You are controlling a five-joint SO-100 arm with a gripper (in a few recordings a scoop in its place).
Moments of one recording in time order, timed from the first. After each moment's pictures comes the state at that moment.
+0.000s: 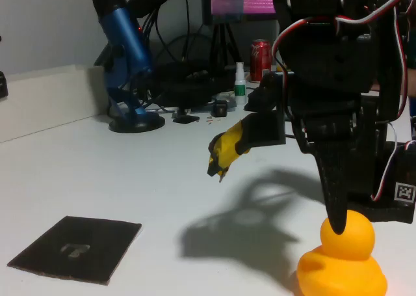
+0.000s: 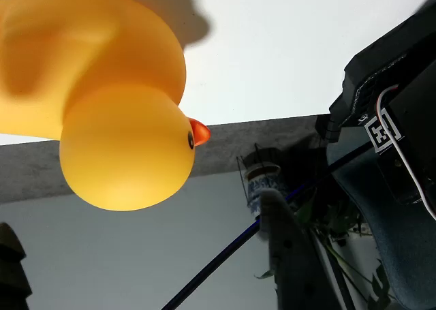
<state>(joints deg) -83.8 88.3 89.1 102.1 -32.1</state>
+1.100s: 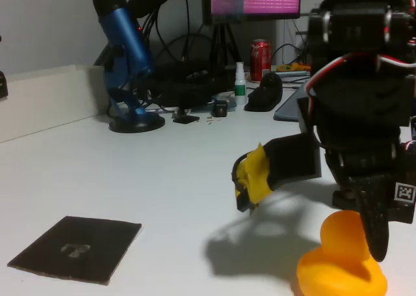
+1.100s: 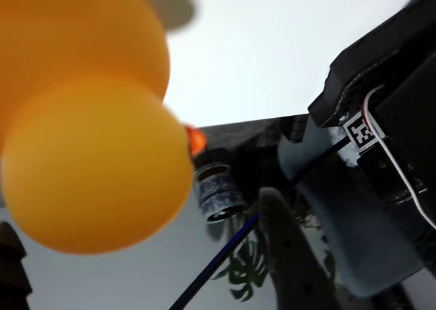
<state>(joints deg) -91.6 81.7 89.1 102.1 -32.2</state>
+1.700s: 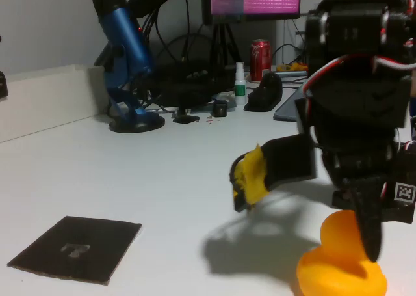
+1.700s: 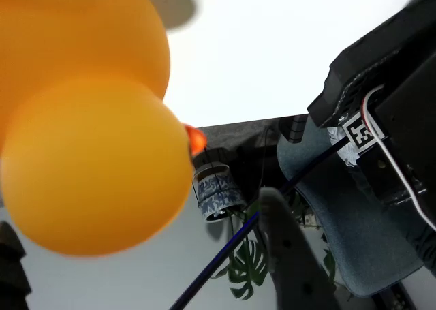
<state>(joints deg) -89.4 81.3 89.1 102.1 -32.2</state>
